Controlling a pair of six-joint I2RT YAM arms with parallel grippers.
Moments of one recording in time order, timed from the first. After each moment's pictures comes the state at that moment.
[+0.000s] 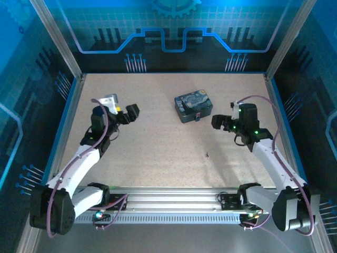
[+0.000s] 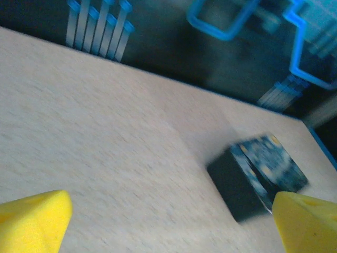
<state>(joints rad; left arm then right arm) -0.18 1.06 0.65 0.09 0.13 -0.48 0.14 1.09 0.78 -0.45 -0.14 0.28</state>
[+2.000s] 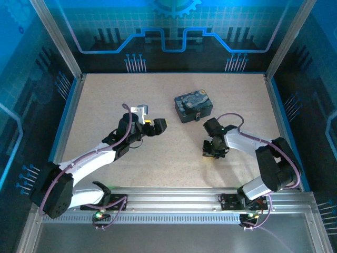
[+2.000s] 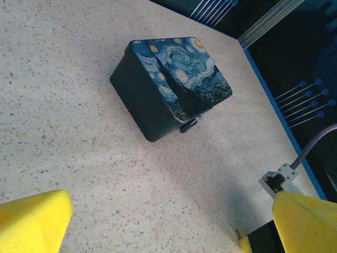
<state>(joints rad) -0.51 1.23 0.63 0.18 0.13 -0.63 0.46 1.51 0.77 -0.69 -0.11 0.65</state>
